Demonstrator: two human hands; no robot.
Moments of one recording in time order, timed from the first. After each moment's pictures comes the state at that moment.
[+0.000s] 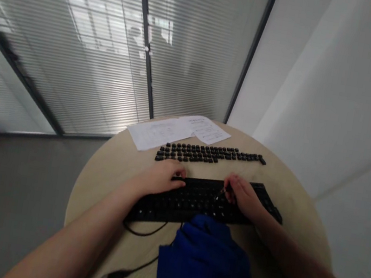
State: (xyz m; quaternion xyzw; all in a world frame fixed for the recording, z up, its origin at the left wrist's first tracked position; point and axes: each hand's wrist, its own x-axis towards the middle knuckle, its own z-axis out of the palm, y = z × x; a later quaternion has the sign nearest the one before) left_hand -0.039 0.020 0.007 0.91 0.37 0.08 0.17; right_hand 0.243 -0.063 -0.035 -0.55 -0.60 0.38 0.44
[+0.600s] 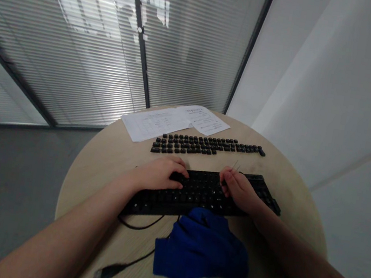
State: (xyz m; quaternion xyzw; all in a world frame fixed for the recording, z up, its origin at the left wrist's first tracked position) left_hand -0.034 0.025 -0.001 0.94 0.26 0.08 0.21; right_hand 0.248 -0.061 -0.046 -0.53 -0.64 0.38 0.41
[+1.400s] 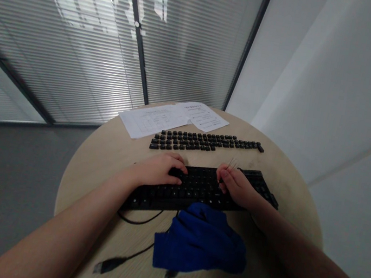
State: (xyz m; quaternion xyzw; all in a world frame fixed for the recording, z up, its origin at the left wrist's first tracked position) left_hand -0.033 0.028 -0.002 0.94 0.26 0.07 0.21; right_hand 0.247 -0.063 -0.036 -0.51 -0.68 0.38 0.37
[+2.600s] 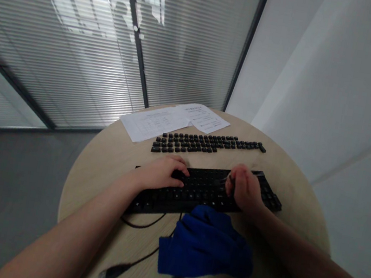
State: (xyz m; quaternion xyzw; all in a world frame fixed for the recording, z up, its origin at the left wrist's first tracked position) left_hand -0.033 0.027 -0.004 0.93 0.29 0.08 0.22; right_hand 0.239 -0.070 -0.054 -0.51 -0.62 0.26 0.53
